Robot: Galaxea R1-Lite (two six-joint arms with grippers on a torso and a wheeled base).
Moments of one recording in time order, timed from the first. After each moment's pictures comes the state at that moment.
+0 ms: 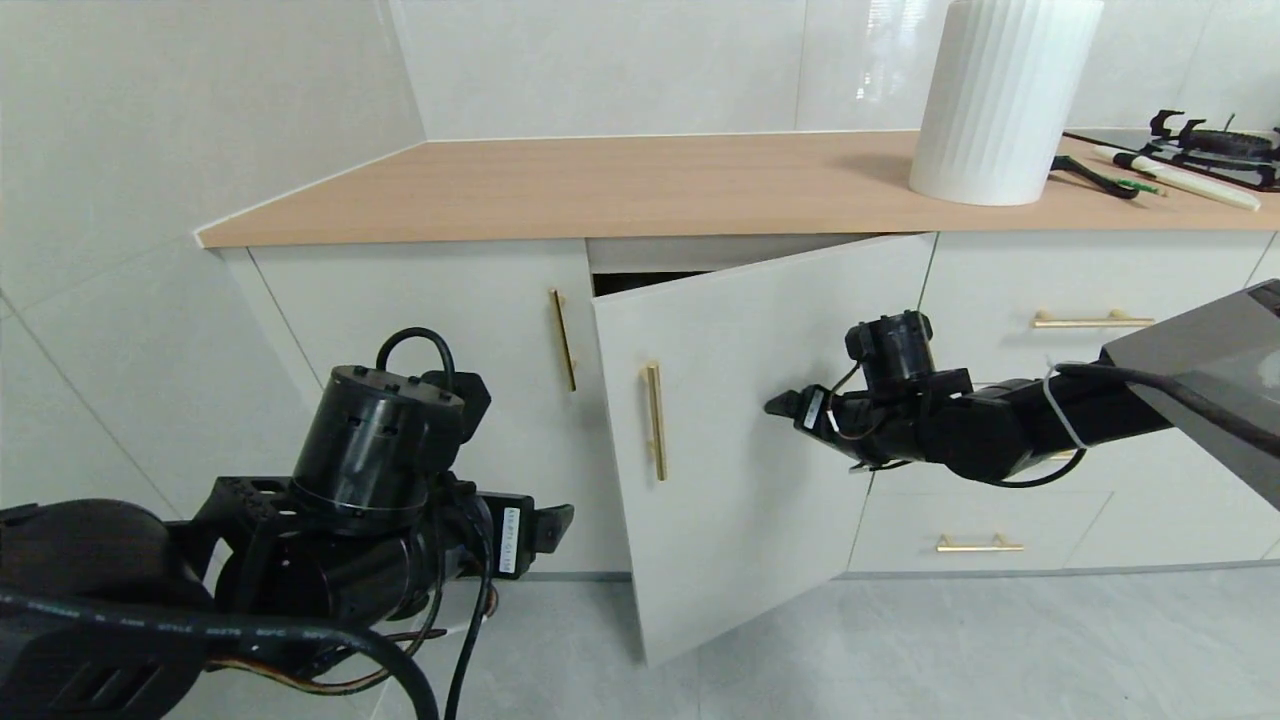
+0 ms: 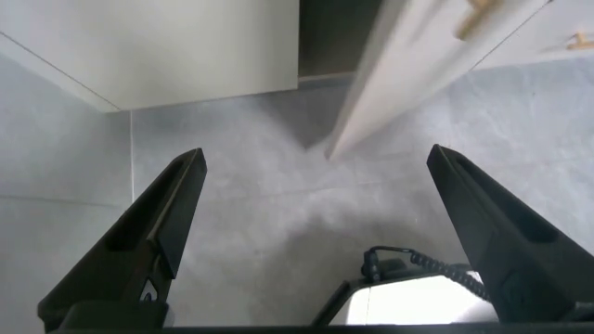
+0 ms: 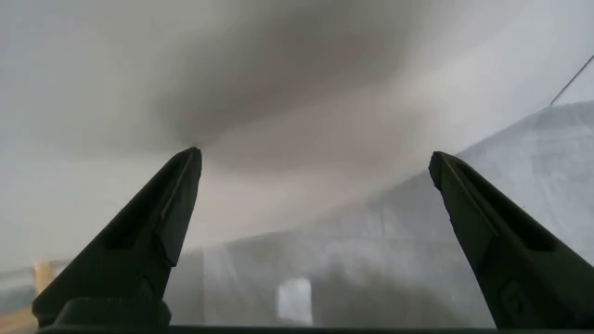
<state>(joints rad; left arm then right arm) -0.60 1.61 -0.76 -0.19 0.36 -0.30 0.44 2.19 -1.37 -0.28 -0.06 0.68</state>
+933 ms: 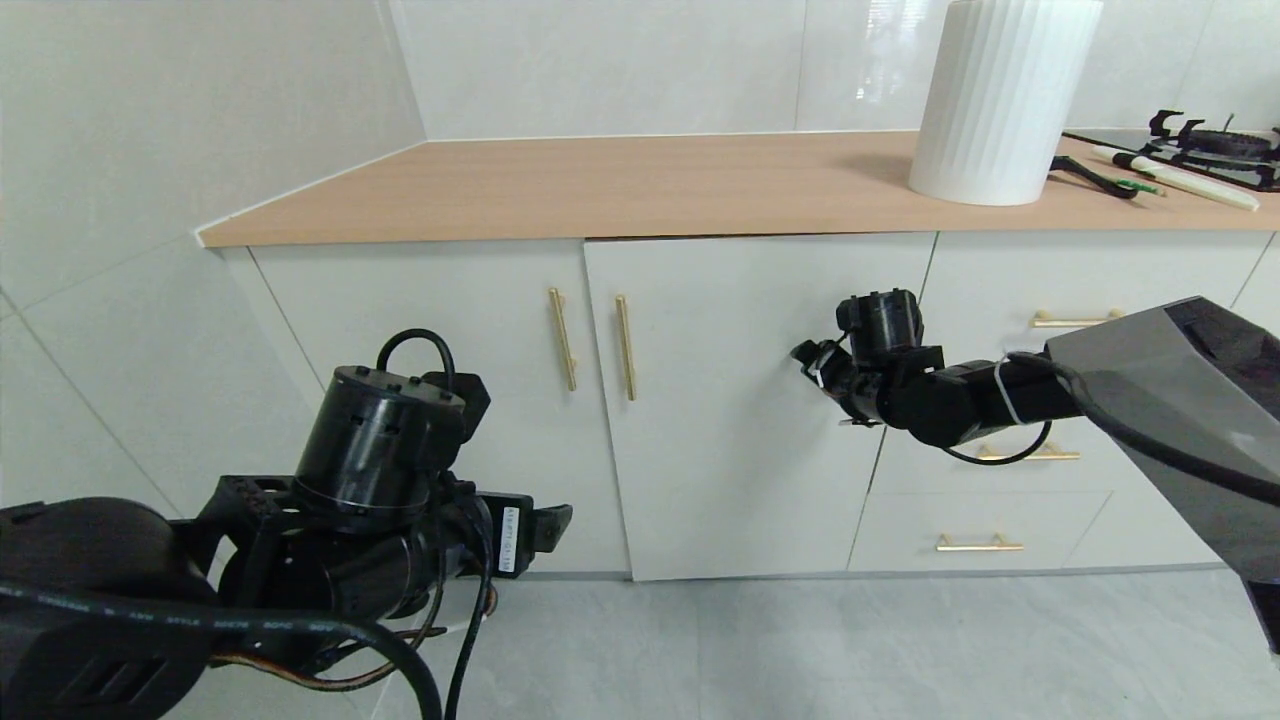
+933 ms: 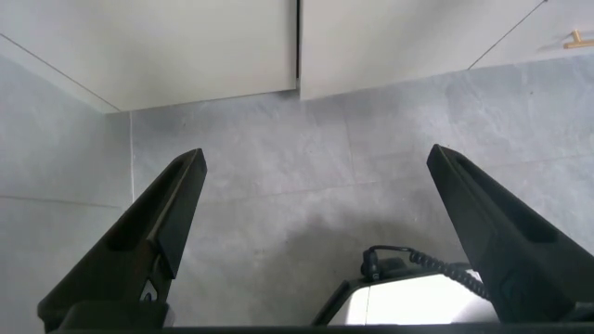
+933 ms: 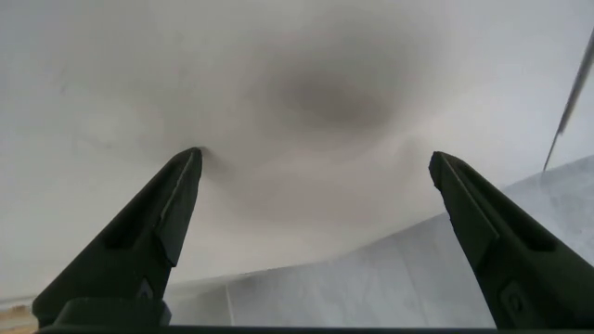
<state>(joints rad) -0.60 1.61 -0.76 -0.19 0.36 -0.30 0.38 2.35 -1.65 -0.29 -0.28 0.86</state>
